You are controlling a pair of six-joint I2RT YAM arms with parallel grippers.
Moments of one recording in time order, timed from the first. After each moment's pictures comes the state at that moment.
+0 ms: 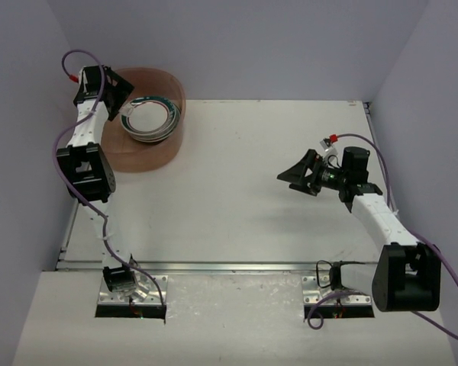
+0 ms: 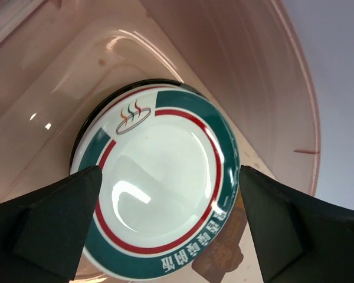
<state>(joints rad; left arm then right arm) 0.24 2.20 2.05 -0.48 -0.03 -0.79 -0.02 1.21 0.64 -0.05 -0.89 0.63</state>
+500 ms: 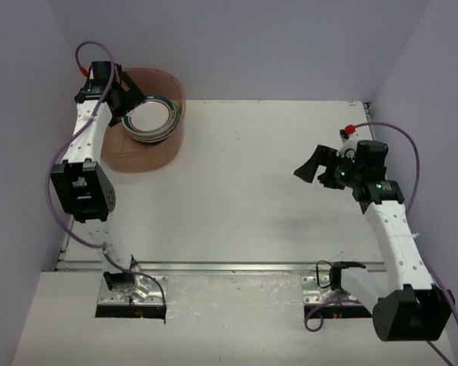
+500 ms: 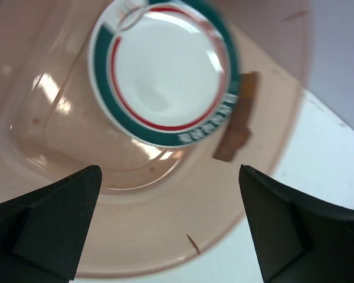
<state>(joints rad) 0.15 1.97 1.93 -0.75 -0.07 -0.61 -0.02 1.03 0.84 -0.49 -0.49 0.34</state>
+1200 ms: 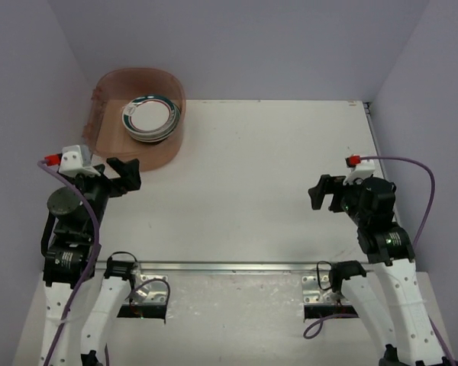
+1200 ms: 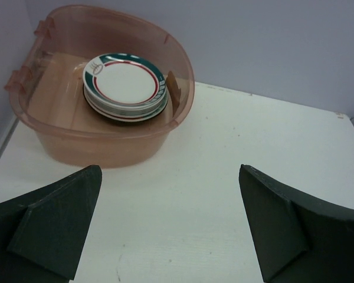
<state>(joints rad) -0.03 0.47 0.89 -0.51 -0.05 -0.28 0.13 0.55 0.69 -0.57 -0.07 0.12</state>
